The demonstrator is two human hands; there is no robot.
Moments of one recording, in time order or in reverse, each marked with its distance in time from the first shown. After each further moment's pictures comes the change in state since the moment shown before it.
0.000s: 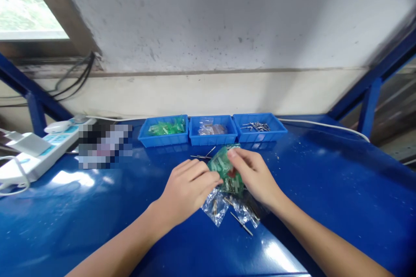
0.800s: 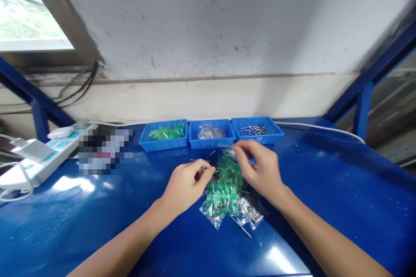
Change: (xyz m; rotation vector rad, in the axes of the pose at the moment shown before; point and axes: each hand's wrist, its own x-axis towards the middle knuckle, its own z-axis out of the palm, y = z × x) left_hand 0.005 -0.006 0.009 -0.259 -0.165 -0.525; right_hand 0.011 0.012 -0.018 -0.471 0.334 -0.485
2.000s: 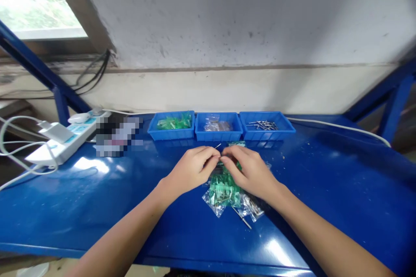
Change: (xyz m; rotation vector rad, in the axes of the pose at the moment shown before) left_hand 0.012 0.002 -0.006 -0.001 -0.016 0.212; right_hand -0.009 -0.005 0.011 0.082 -0.426 -0.050
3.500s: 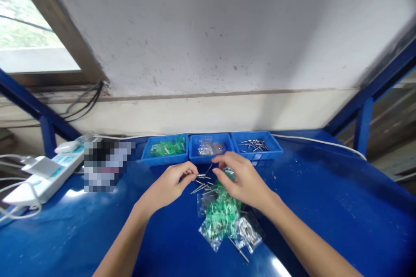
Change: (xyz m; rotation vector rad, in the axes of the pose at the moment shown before) left_hand 0.021 -0.009 -0.055 -0.104 -0.226 -0.268; right_hand 0.043 -0.008 -0.024 0.071 0.080 -0.016
